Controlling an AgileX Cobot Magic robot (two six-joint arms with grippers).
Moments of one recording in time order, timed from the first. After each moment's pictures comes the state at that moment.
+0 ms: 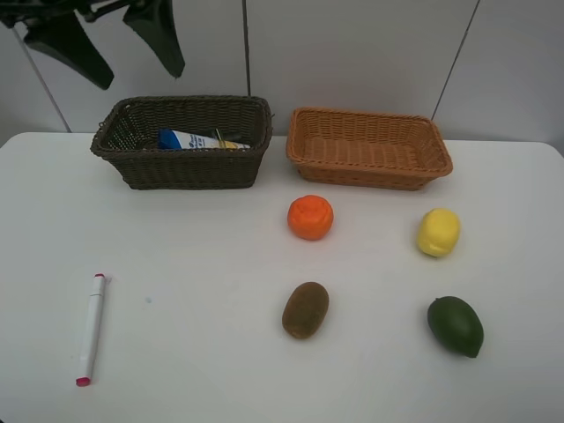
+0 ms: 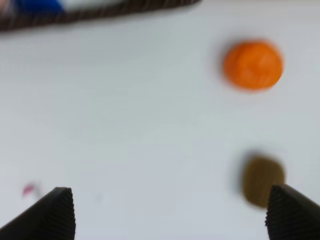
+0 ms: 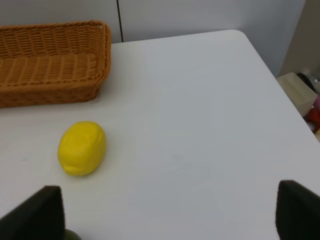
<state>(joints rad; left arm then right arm) -0.38 1.56 -1.51 -0.15 1.20 -0.23 -0.12 0.00 -0.52 -0.11 1.07 0.05</state>
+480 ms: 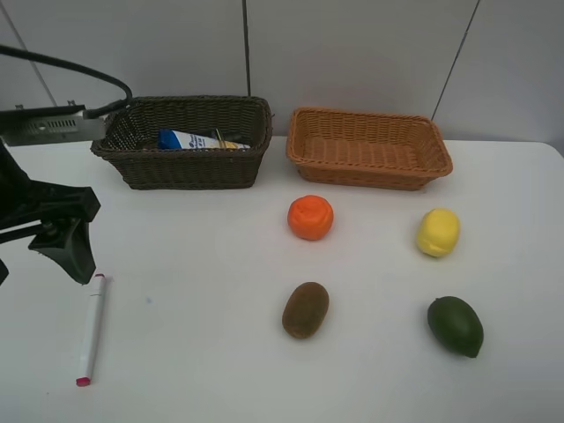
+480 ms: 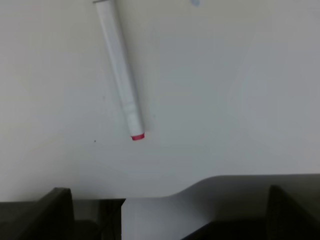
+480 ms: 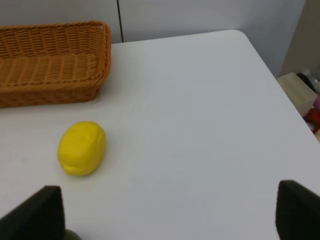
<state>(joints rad) -0.38 1.32 -0.82 -0.11 1.09 -0.38 -0.12 0.00 -0.52 -0.11 1.07 0.05</state>
